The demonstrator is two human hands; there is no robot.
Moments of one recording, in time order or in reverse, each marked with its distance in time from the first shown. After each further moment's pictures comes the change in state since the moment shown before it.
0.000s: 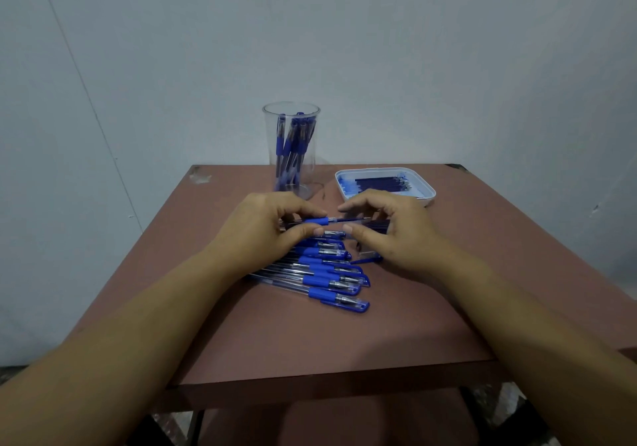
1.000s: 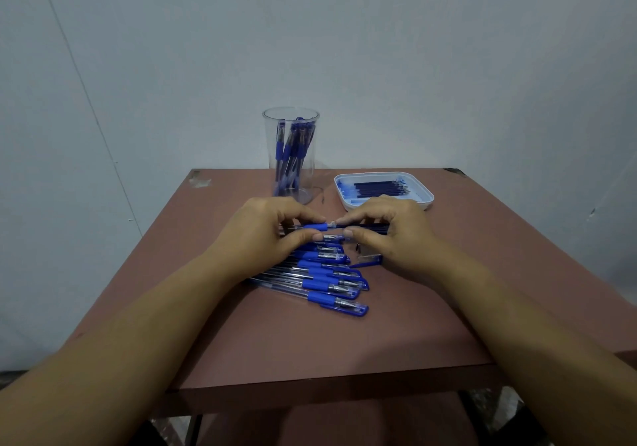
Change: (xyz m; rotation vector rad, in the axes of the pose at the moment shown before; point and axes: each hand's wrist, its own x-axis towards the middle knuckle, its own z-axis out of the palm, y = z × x) left_hand 0.000 0.001 -0.001 0.019 -0.015 -0.006; right_hand 0.002 0.005 -0.001 -0.027 0.011 -0.022
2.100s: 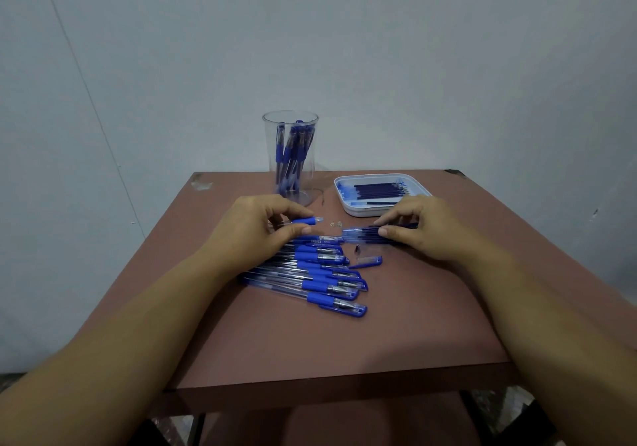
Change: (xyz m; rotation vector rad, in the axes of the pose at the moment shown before) left_hand 0.001 -0.010 -0.004 -0.038 0.016 -0.083; right_hand -0.003 0.047 -0.032 -0.110 -0.089 0.195
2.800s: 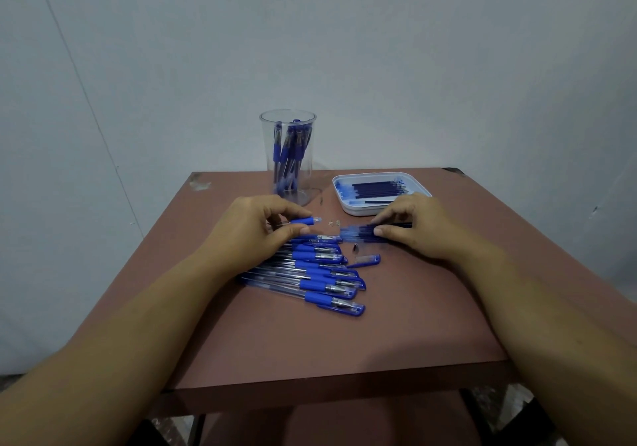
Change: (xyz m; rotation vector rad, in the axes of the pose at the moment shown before) left_hand -0.001 0.001 0.001 0.002 0.016 -0.004; right_hand 0.007 0.006 0.004 -0.063 -0.018 -0.012
